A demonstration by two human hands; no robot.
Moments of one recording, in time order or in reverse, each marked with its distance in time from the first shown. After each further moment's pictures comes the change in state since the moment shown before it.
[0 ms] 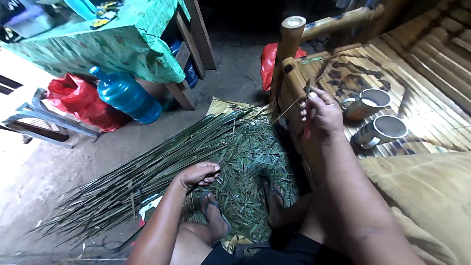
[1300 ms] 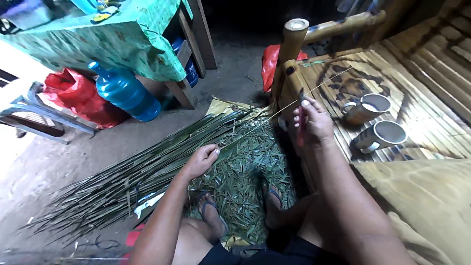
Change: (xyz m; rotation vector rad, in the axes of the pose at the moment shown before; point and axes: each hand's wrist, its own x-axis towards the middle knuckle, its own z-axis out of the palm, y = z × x) left_hand 0.010 0.031 0.010 0.766 0.588 0.395; right_hand -0.011 0.016 0.012 -0.044 0.020 0.089
